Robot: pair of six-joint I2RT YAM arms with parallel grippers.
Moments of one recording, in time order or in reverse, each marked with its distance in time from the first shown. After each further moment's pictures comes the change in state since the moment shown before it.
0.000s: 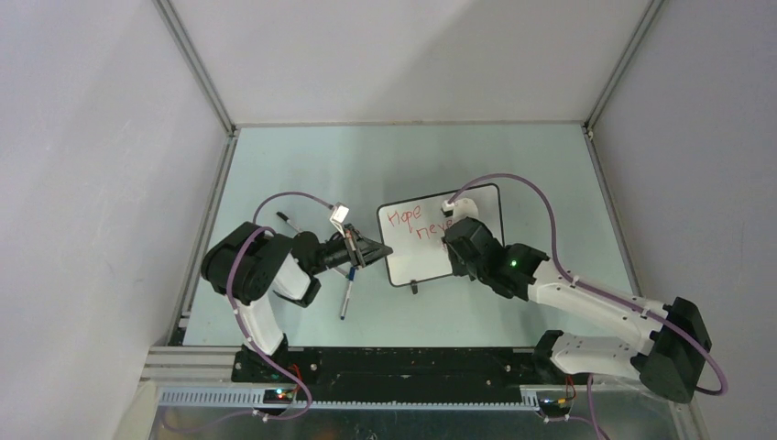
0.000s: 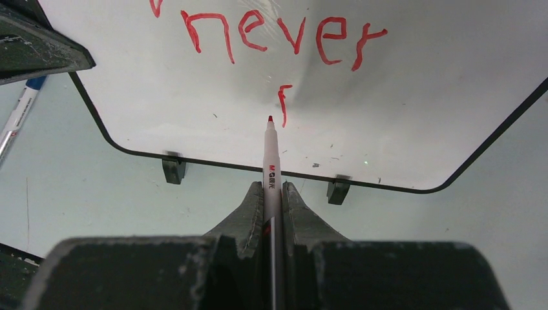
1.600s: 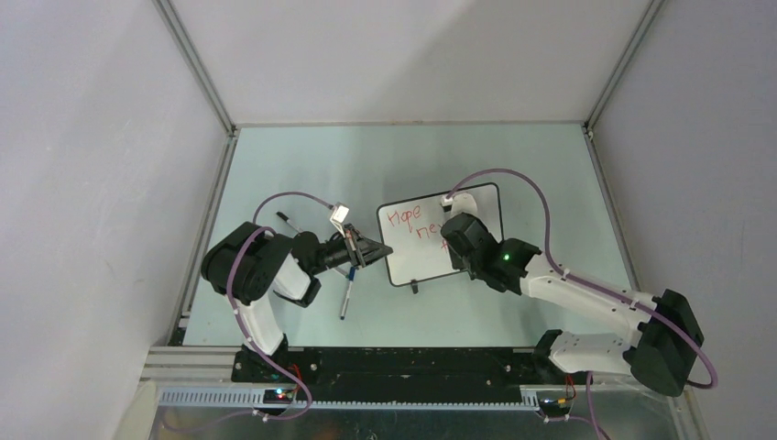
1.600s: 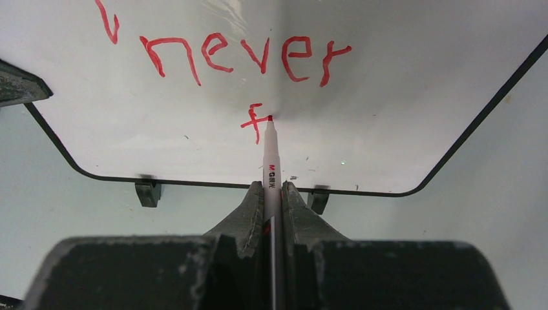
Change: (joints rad) left arm -0.001 0.000 0.000 0.000 -0.002 0.001; right arm -0.027 0.069 0.027 0.016 0.071 -0.014
